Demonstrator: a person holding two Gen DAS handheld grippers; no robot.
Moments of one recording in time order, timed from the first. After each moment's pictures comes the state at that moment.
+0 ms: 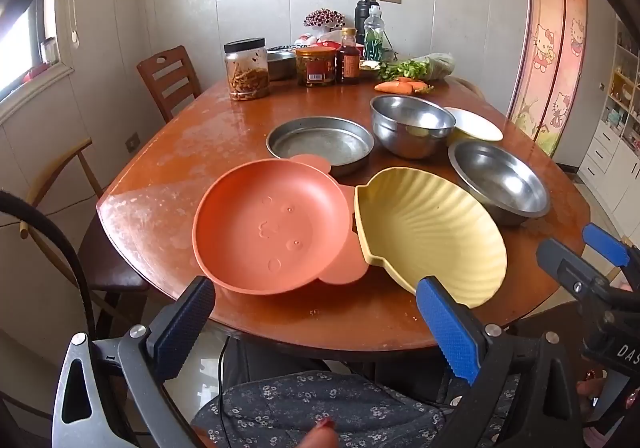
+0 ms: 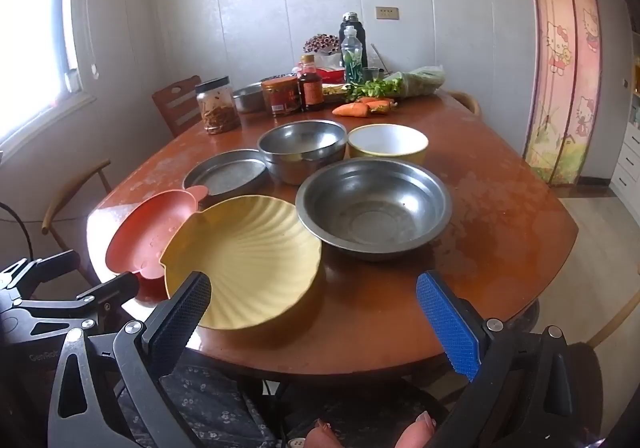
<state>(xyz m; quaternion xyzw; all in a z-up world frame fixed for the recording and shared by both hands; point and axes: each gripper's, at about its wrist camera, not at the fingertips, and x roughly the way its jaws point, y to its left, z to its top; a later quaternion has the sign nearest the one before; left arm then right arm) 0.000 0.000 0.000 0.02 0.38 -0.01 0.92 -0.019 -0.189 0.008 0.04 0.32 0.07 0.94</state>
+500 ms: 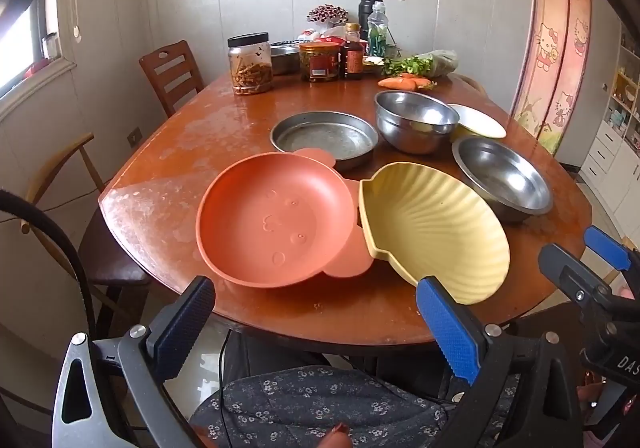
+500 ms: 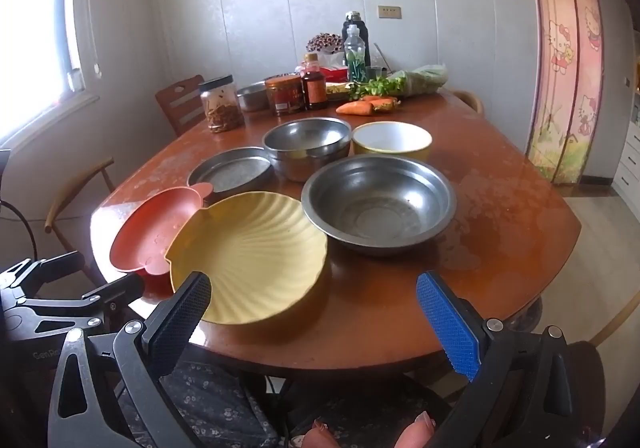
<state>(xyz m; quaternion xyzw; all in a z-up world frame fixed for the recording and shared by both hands) 0.000 0.003 -0.002 0.00 0.39 0.00 0.92 -0.021 -0.184 0.008 0.03 0.33 0.08 0.94</state>
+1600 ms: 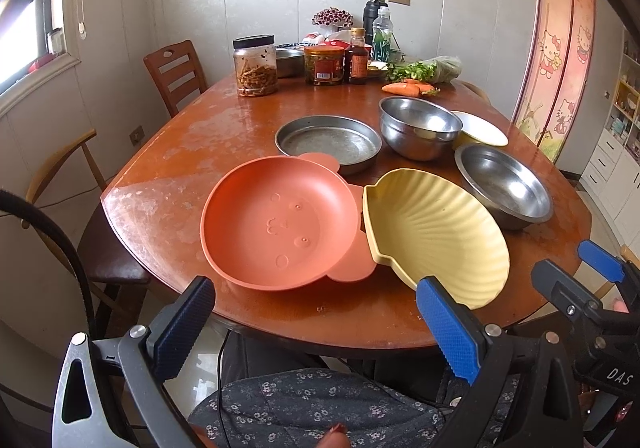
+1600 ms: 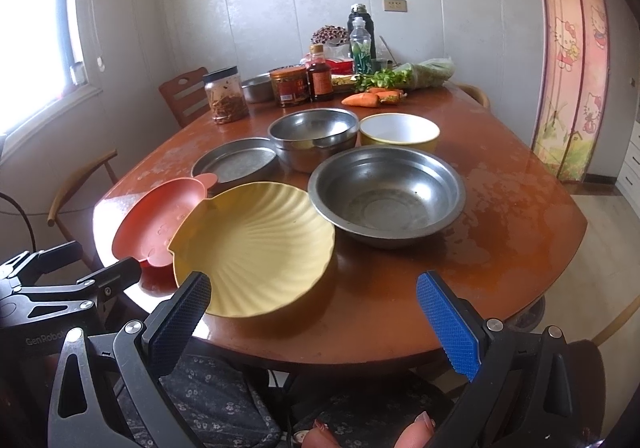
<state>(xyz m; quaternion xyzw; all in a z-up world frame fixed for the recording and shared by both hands) -0.003 0.005 0.001 -0.01 0.39 0.00 0.92 -0.021 -0.183 0.003 0.03 0.34 0.09 0.94</state>
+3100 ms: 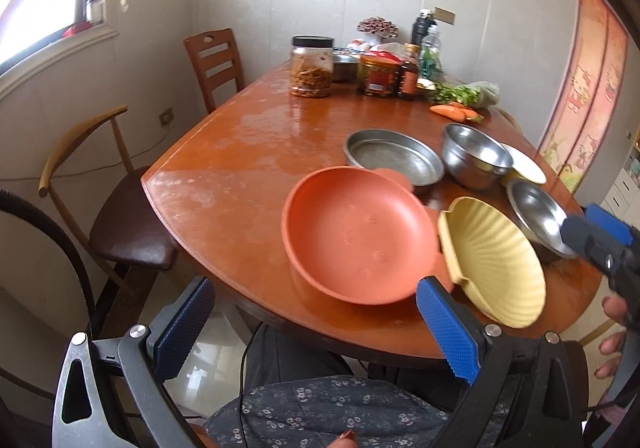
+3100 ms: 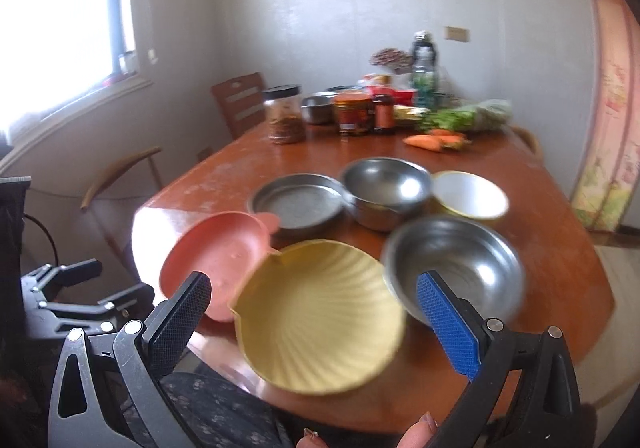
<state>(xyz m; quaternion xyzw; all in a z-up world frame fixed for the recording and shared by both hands) 0.001 0.078 0.005 -0.06 0.39 0.05 0.92 0.020 -0.132 0.044 -0.01 0.32 0.19 0.93</state>
